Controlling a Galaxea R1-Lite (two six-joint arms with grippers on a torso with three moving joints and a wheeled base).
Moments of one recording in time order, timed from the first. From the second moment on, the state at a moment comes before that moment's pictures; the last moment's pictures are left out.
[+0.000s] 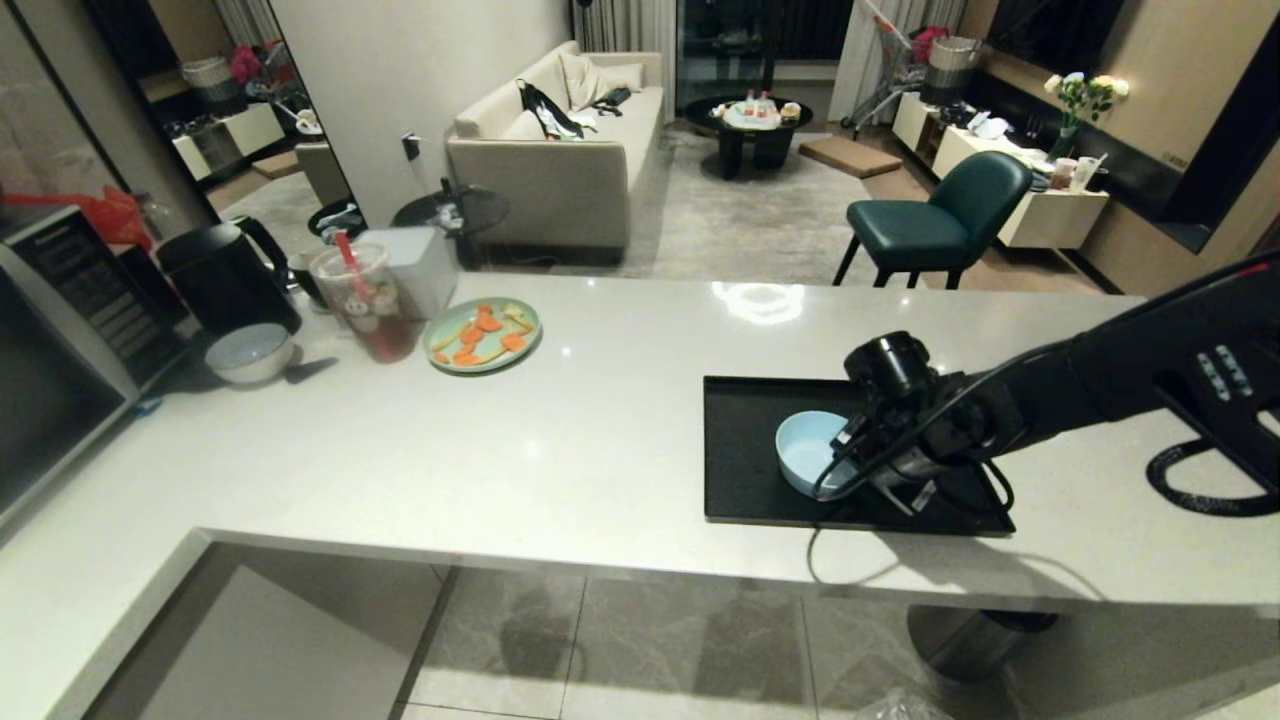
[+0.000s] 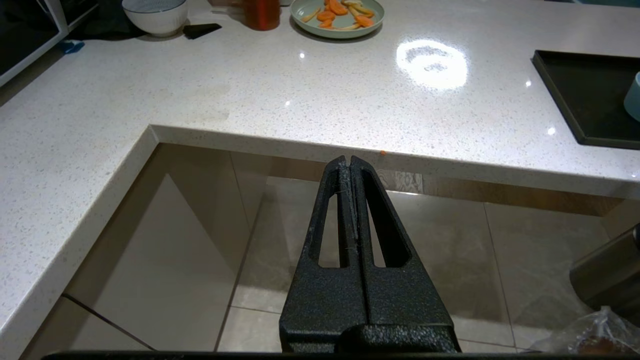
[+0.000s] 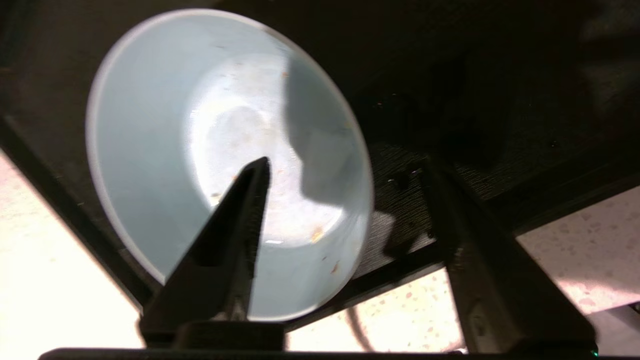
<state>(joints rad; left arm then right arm) 0.00 0.00 0.00 -0.01 0.02 -0.06 0.34 2.17 -1.35 0.08 -0.21 1.04</state>
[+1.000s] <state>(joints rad) 0.00 0.00 0.00 -0.01 0.02 -0.06 0.47 1.73 -0.99 0.05 -0.25 0.43</state>
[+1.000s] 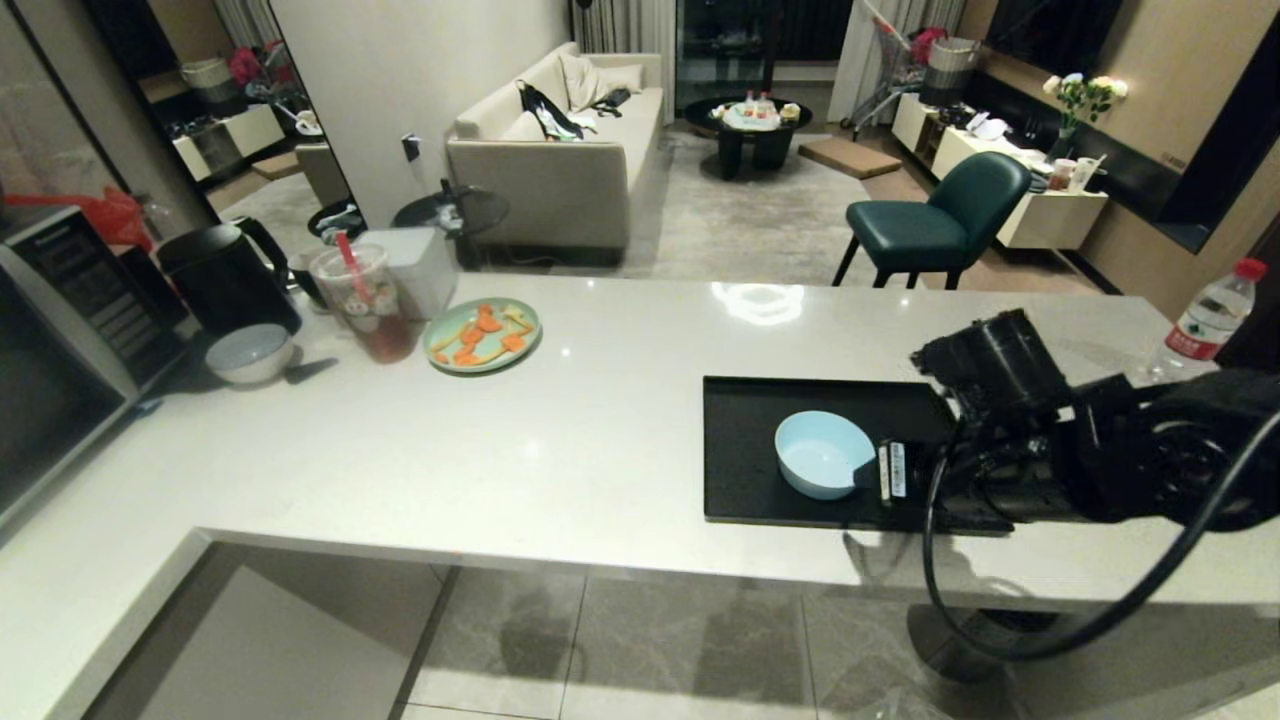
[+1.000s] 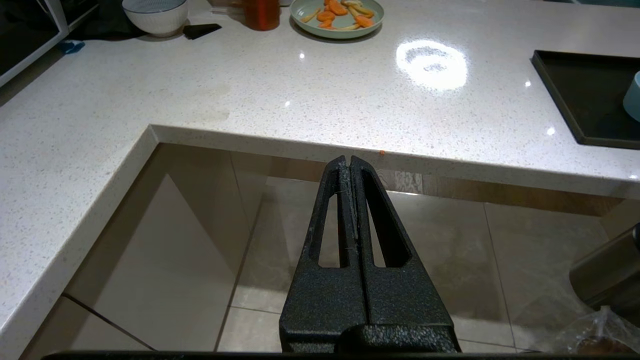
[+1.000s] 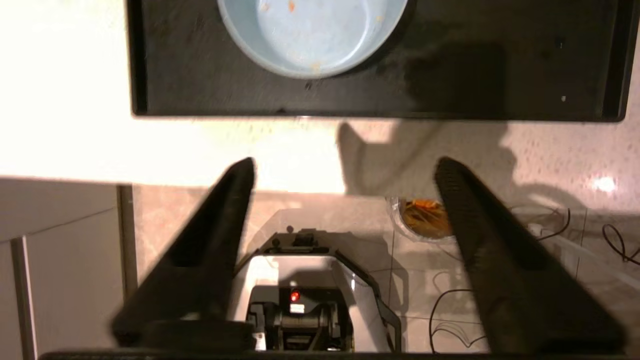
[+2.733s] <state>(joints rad) 0.00 0.00 0.00 -0.01 0.02 -0.06 0.02 0.72 -0.01 -0.42 -0.38 0.10</state>
